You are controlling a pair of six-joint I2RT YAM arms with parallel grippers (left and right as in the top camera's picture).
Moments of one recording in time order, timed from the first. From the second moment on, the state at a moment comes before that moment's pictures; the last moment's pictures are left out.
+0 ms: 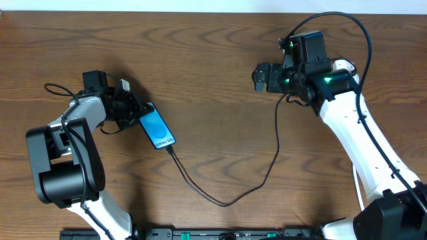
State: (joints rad) left arm 0.22 1.92 1.06 -0.45 0.61 -0.38; right arm 0.29 1.61 1.38 -0.70 -0.13 0.35
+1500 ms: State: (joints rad) left arm 0.22 1.90 1.08 -0.53 0.68 -0.38; right arm 0.29 1.61 1.38 -0.71 -0.13 0.35
